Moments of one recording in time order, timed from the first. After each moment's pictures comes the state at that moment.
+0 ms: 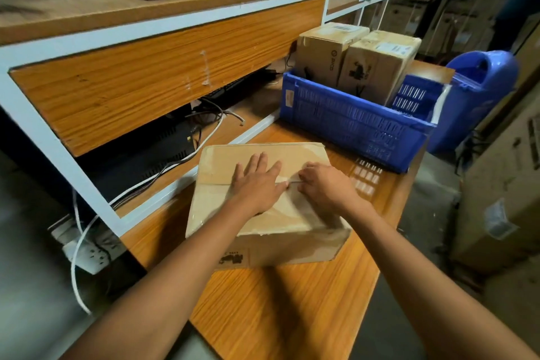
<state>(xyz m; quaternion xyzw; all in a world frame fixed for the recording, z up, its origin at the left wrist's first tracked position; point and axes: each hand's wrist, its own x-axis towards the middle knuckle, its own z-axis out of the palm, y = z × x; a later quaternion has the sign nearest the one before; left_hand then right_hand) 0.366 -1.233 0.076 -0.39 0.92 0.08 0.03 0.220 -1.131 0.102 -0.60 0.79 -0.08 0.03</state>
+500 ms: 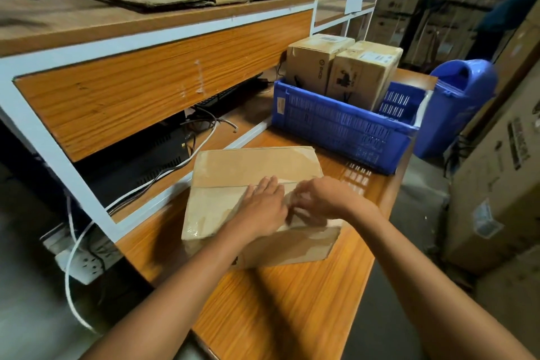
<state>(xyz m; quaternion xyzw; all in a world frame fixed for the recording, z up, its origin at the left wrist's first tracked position) 0.380 -1.178 0.092 -0.32 0.94 0.14 0.05 0.233 -1.100 0.135 -0.64 0.76 0.05 0.11</state>
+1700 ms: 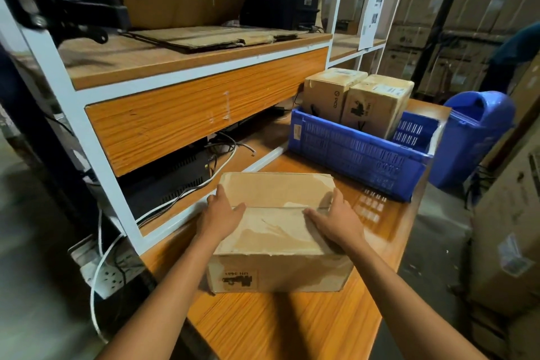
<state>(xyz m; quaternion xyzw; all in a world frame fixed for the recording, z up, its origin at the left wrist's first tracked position) 0.457 -1.254 0.070 -0.59 0.75 0.27 -0.14 0.242 -1.111 0.079 -0.37 0.89 -0.25 0.10</state>
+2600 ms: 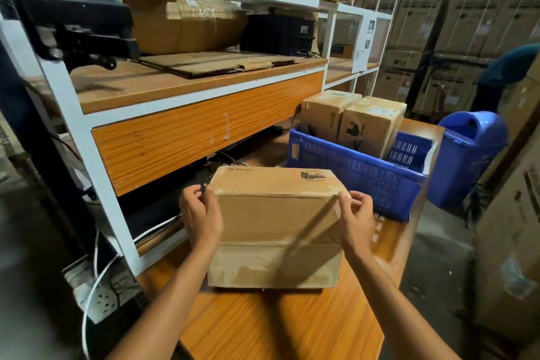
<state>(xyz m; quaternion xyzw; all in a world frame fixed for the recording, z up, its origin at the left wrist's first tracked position) 0.460 -1.235 0.116 -0.55 0.56 0.29 -0.55 0.230 -1.104 0.101 -0.26 0.70 -0.66 0.07</state>
